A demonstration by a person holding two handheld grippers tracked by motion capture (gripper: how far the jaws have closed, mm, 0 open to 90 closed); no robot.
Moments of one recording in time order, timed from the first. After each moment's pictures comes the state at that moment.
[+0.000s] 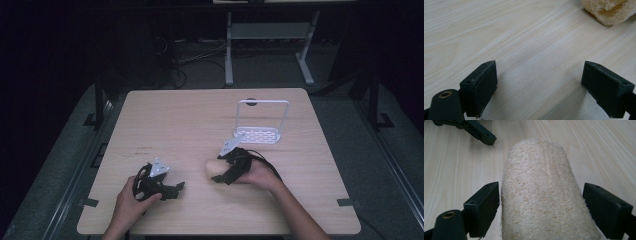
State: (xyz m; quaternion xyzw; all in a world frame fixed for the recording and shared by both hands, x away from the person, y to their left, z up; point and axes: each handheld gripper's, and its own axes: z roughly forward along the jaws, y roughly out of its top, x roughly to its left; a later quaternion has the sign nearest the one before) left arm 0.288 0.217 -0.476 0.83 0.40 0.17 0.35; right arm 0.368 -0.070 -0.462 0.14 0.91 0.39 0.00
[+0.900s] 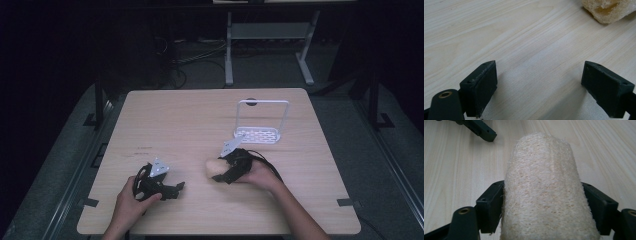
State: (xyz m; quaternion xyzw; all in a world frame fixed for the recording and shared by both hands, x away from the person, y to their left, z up) left arm 0.288 0.217 -0.476 0.83 0.40 0.17 0.35; right arm 0.367 -0.072 -0.462 0.13 0.91 0.38 0.00
